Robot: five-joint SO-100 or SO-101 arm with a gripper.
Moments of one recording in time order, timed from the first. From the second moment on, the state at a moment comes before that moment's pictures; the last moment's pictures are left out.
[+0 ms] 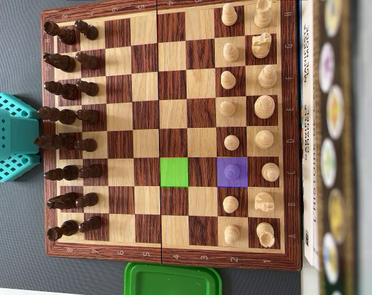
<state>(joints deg) -0.5 189.5 180.2 -101.3 86.6</state>
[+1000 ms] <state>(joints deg) -0.9 189.5 180.2 -66.5 86.6</state>
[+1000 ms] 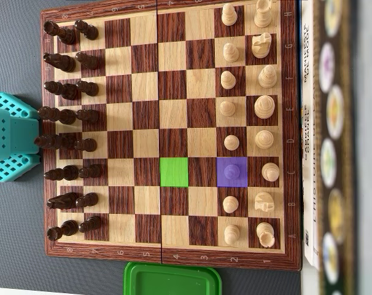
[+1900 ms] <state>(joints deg) -0.7 188.9 178.9 -5.9 84.2</state>
